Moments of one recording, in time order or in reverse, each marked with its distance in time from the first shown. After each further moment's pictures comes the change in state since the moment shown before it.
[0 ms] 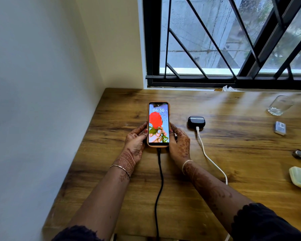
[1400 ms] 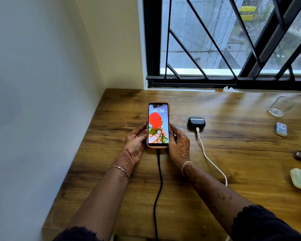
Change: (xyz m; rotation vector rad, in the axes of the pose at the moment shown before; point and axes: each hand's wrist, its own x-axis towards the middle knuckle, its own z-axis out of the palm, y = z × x) left_hand 0.003 -0.001 -0.004 0.035 -0.024 -0.002; right_hand 0.000 0.000 0.000 -0.011 -0.012 -0.005
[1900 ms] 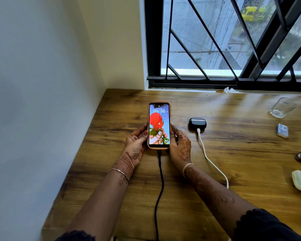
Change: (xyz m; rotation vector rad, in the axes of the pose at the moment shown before) left_hand -0.006 0.000 0.000 -0.047 -0.039 0.027; right_hand -0.002 0.000 0.000 0.024 0.030 -0.043
